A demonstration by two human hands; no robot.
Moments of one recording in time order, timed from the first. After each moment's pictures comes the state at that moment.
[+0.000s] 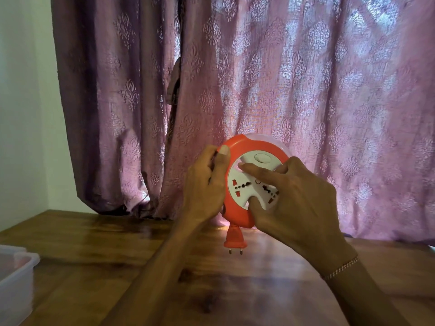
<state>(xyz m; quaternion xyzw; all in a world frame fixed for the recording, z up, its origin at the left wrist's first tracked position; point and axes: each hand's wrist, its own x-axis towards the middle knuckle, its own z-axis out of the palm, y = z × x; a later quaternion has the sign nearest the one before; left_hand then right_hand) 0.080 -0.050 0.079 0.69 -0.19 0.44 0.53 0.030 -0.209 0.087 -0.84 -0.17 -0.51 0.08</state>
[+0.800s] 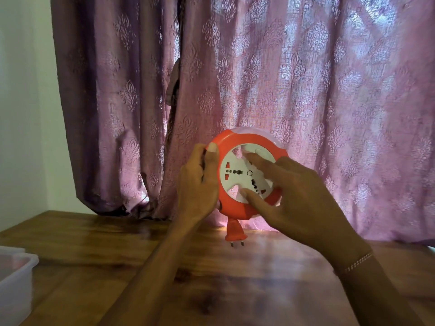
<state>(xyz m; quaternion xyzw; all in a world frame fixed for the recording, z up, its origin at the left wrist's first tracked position) 0.086 -0.044 0.080 0.67 -0.16 0.47 0.55 0.042 -0.224 0.093 -0.82 -0.28 -0.48 0.13</state>
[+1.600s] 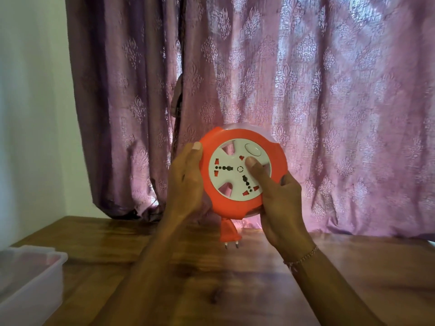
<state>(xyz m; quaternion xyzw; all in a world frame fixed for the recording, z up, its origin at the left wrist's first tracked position) 0.033 -0.032 0.105 0.61 -0.18 0.42 0.64 0.022 -0.178 0.090 -0.51 -0.18 -0.20 0.82</state>
